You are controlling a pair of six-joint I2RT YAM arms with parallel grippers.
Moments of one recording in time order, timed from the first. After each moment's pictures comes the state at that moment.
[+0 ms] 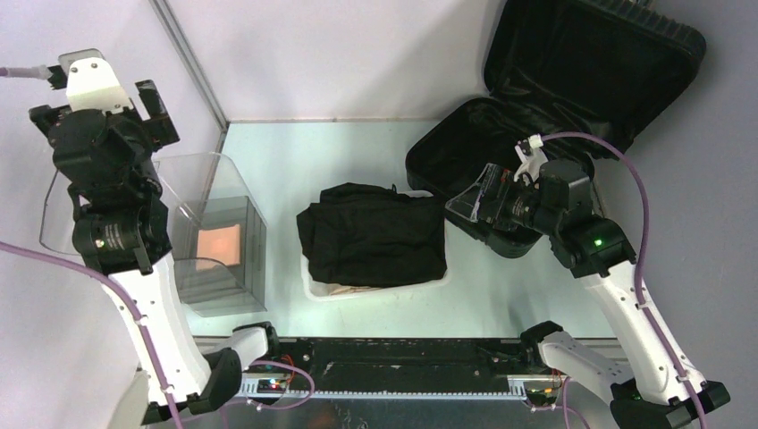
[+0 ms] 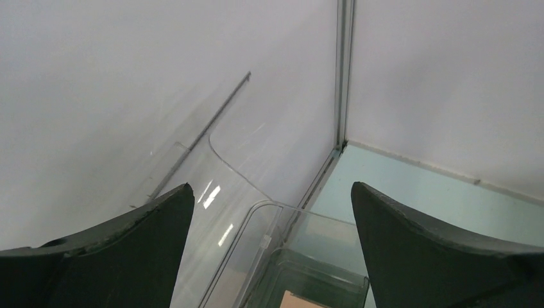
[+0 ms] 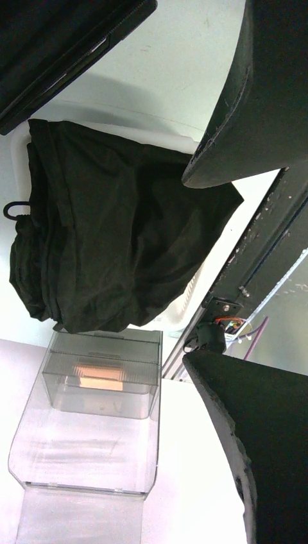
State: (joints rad) left arm 0.20 1.13 1.96 -0.82 -0.37 0.15; right arm 0.40 0.93 1.19 -0.72 -0.33 0.70
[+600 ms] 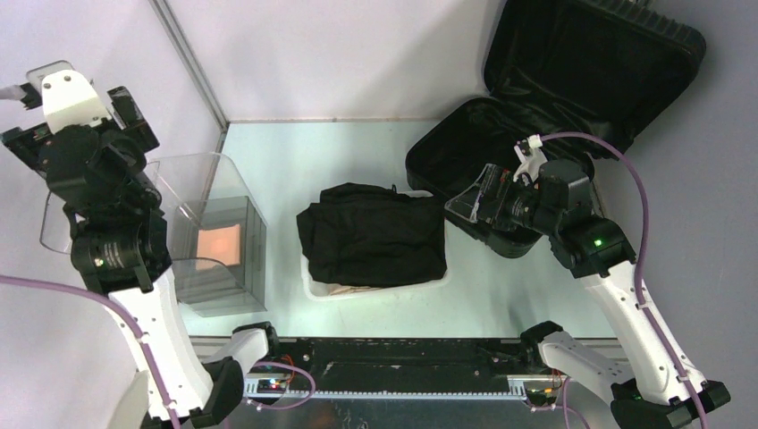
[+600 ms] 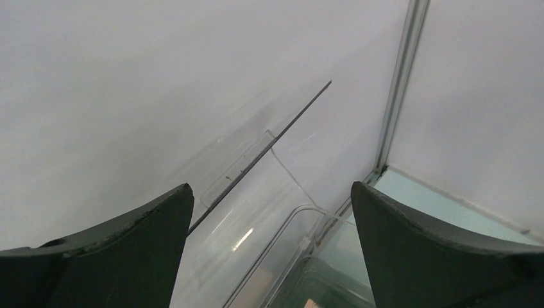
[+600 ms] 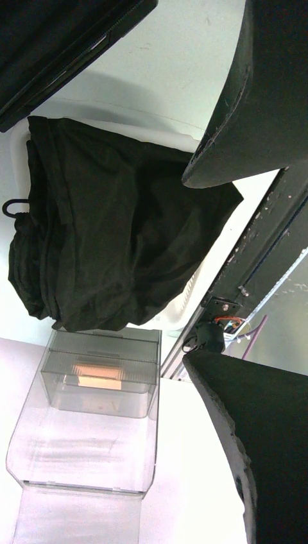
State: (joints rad) left arm 0.20 1.06 1.92 -0.73 -0.53 0.16; right arm 0.41 0.93 1.19 -0.72 -0.33 0.70
